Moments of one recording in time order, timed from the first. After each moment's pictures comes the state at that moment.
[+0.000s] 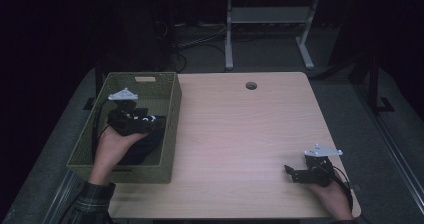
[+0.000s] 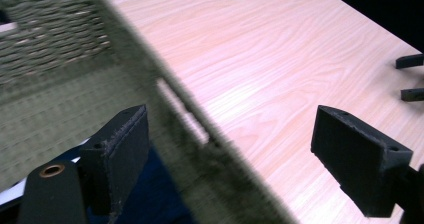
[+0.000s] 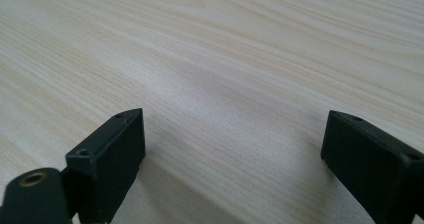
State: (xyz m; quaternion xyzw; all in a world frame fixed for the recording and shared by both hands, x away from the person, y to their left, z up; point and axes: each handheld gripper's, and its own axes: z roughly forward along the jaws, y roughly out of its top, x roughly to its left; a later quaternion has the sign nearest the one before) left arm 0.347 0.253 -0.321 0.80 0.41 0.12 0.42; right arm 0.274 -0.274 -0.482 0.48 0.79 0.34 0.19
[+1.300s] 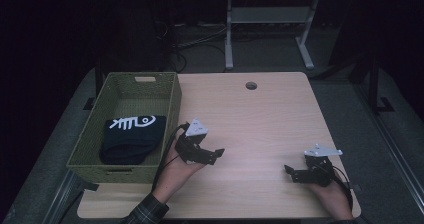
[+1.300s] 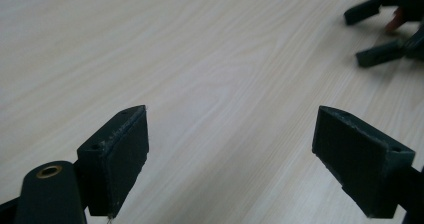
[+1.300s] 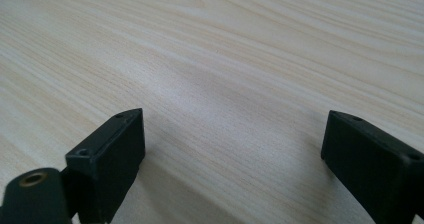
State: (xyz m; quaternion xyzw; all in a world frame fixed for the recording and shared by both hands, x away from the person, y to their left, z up) left arm 0.315 0.110 -0.406 0.85 0.31 0.12 0.41; right arm 0.275 -0.274 -0.482 0.48 0.79 0.34 0.19
